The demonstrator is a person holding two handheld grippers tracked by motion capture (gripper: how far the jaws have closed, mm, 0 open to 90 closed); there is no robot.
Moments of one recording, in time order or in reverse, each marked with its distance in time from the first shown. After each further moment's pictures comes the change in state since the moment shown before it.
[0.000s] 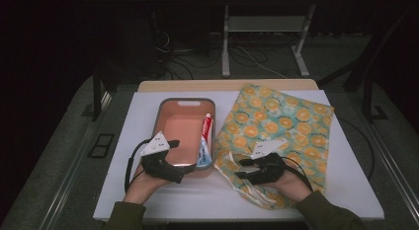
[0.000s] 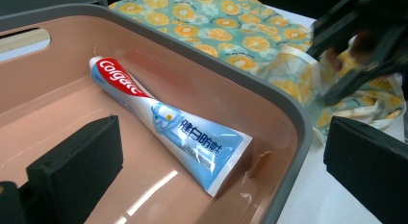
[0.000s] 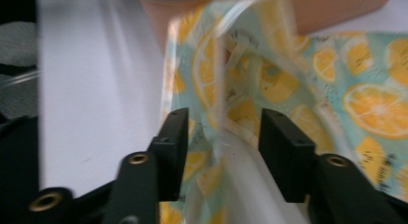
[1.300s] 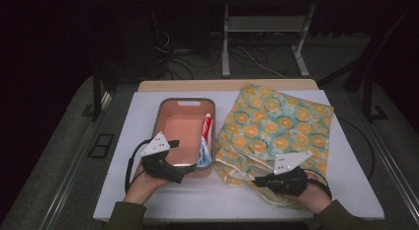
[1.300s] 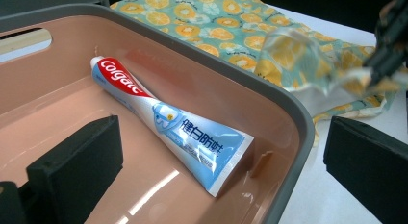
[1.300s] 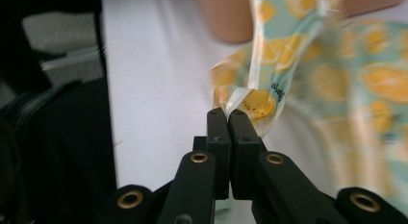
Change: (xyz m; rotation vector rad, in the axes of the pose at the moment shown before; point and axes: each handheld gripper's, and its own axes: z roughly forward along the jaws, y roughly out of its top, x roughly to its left) left arm -0.001 0.000 0.001 0.000 0.006 0.004; right arm 0.011 -0.031 -0.041 -0.027 0.055 -0.057
